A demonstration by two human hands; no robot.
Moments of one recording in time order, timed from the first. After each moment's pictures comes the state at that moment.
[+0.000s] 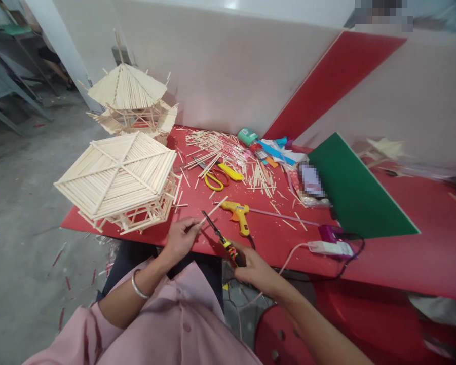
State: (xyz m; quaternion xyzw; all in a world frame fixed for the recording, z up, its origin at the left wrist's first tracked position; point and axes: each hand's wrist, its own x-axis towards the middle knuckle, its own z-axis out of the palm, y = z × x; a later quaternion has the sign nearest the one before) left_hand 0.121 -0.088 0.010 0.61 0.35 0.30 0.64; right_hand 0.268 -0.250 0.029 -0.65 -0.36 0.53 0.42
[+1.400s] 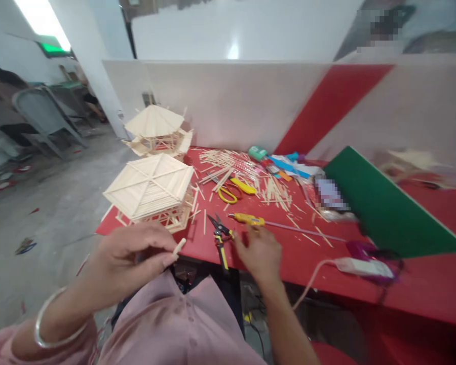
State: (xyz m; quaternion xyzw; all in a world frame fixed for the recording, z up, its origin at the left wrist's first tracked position) left_hand 0.004 -0.072 0.198 0.85 0.18 0.26 0.43; right_hand 0.255 -0.192 0.032 -0.92 -0.39 0.01 0.08
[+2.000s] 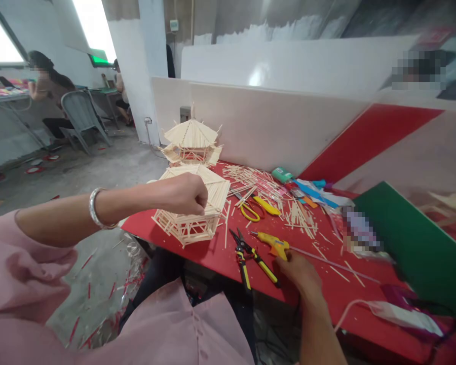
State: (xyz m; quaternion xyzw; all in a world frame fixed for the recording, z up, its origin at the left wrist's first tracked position) left_hand 0.035 0.026 0.247 0.95 0.22 -0.03 0.23; right_hand 0.326 -0.187 0.011 -0.93 -0.30 0.19 0.03
